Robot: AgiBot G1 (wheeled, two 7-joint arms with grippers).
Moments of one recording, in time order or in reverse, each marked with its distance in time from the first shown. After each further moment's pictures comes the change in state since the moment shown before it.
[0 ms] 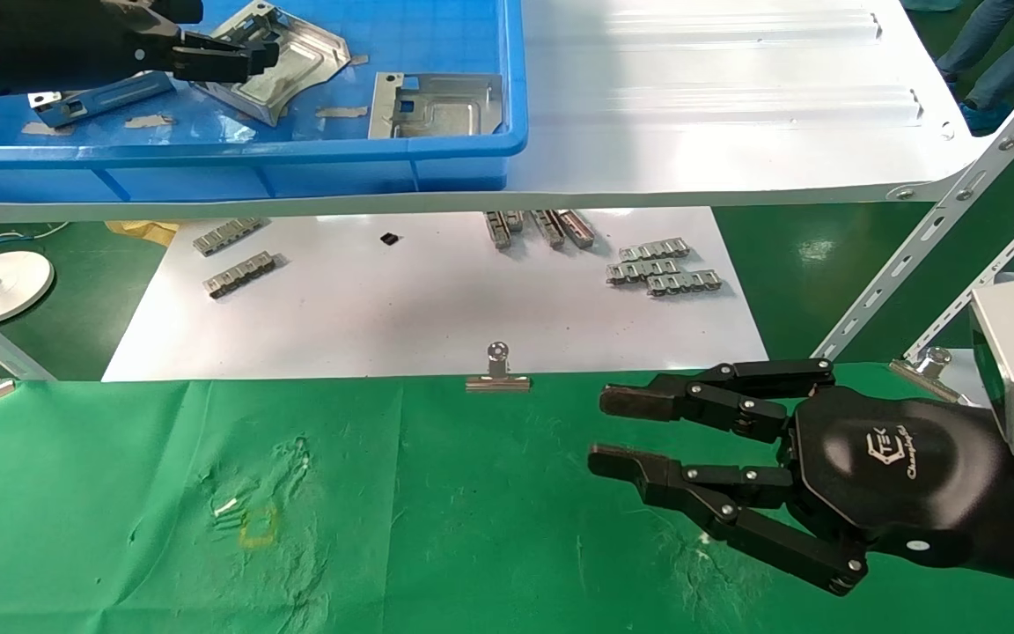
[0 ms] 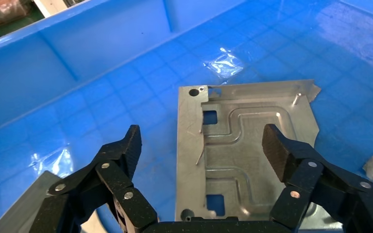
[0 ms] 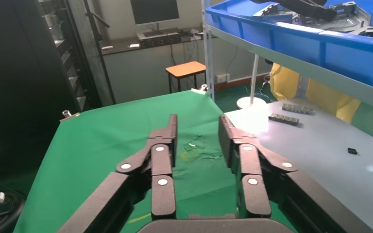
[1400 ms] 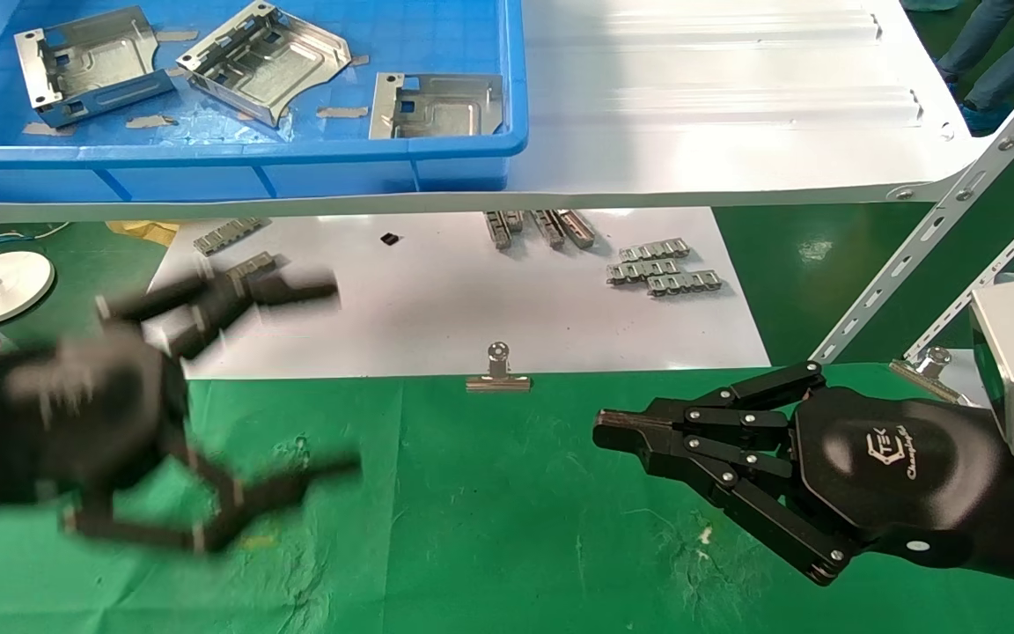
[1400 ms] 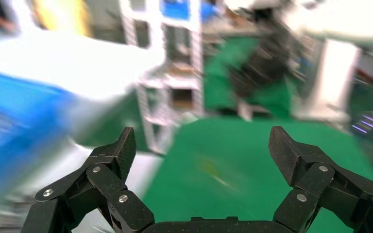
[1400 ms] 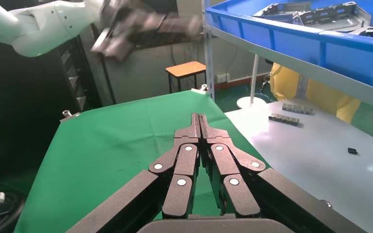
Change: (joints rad) left arm 0.854 -0.428 -0.344 -0.995 -0.723 0.413 0.067; right arm 0.000 0.000 0.000 0.000 0.000 0.000 0.000
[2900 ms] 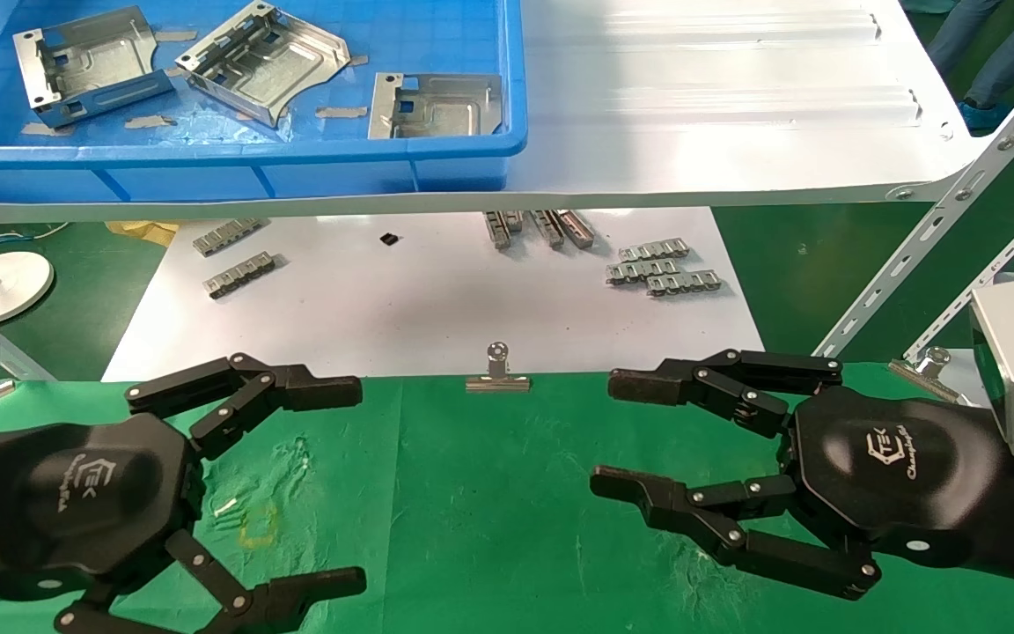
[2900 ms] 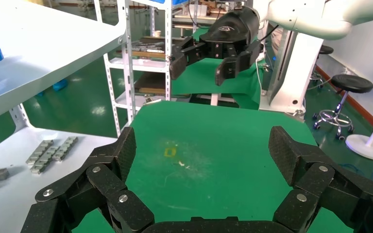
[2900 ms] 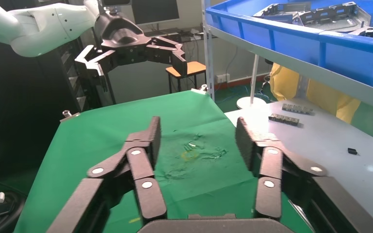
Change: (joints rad) left arm 0.077 -0.023 0.029 0.004 -0.039 0.158 0.007; right arm 0.000 0.000 0.000 0.000 0.000 0.000 0.000
